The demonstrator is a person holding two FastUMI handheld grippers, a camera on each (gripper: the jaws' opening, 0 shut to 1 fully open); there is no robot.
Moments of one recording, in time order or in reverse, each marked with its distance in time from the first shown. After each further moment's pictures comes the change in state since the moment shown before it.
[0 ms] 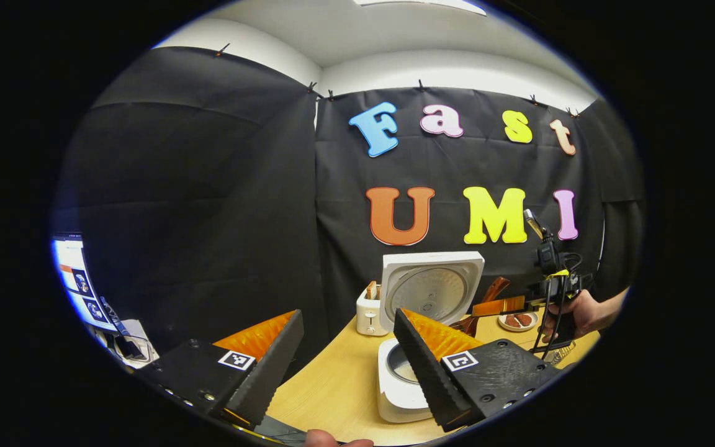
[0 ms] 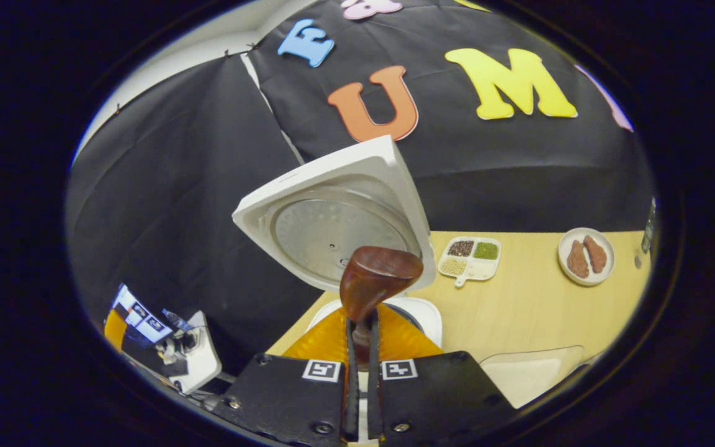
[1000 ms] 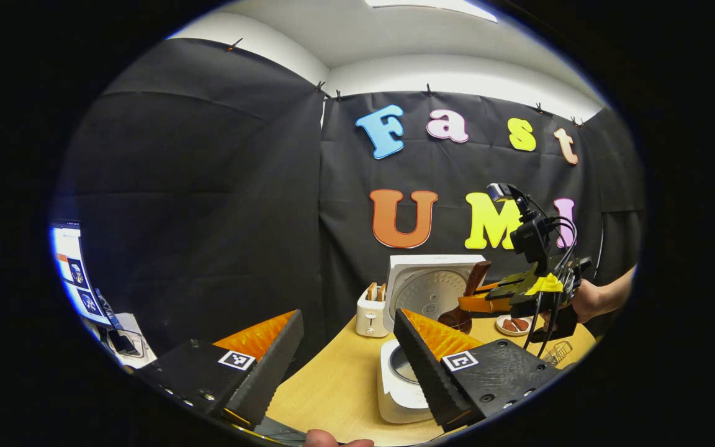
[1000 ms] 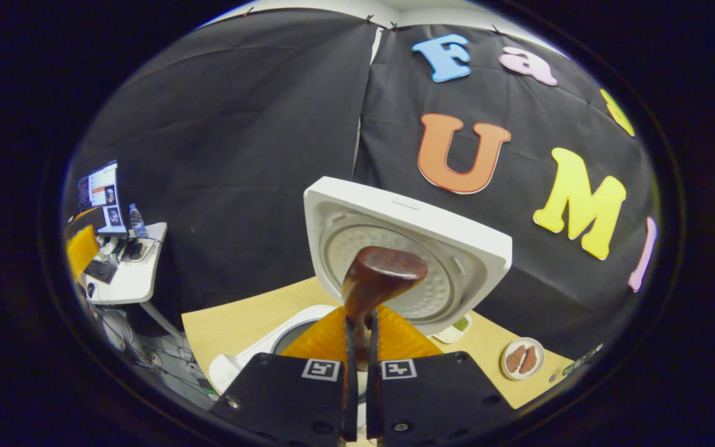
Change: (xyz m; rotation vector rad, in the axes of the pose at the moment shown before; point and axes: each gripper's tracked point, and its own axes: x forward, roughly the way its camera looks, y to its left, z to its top) left arm 0.002 0.013 -0.002 -0.047 -0.018 -0.013; right arm -0.004 0.065 0.027 -0.532 -0.038 -0.063
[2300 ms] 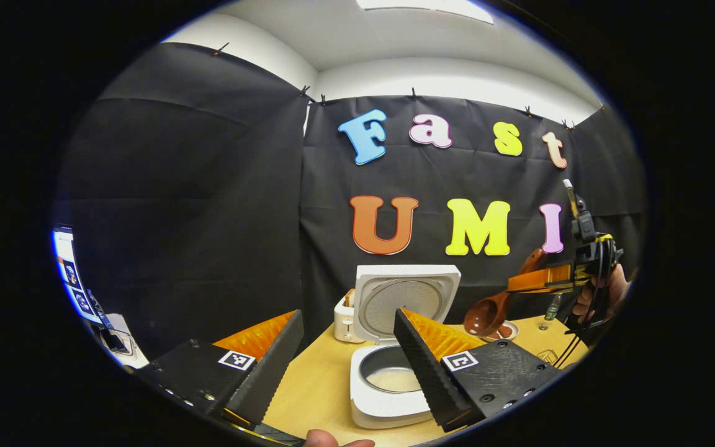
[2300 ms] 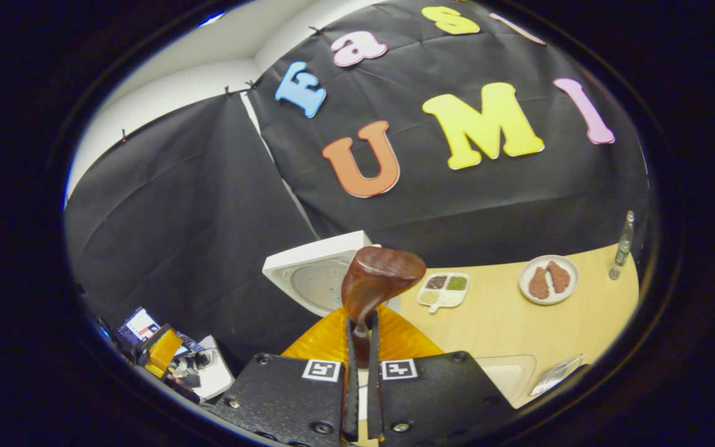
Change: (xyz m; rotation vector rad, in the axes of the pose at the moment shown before) left arm -0.001 -0.066 0.018 -0.006 -0.018 -0.066; right arm -0.145 -0.125 -0.029 0.626 -0.160 -0.034
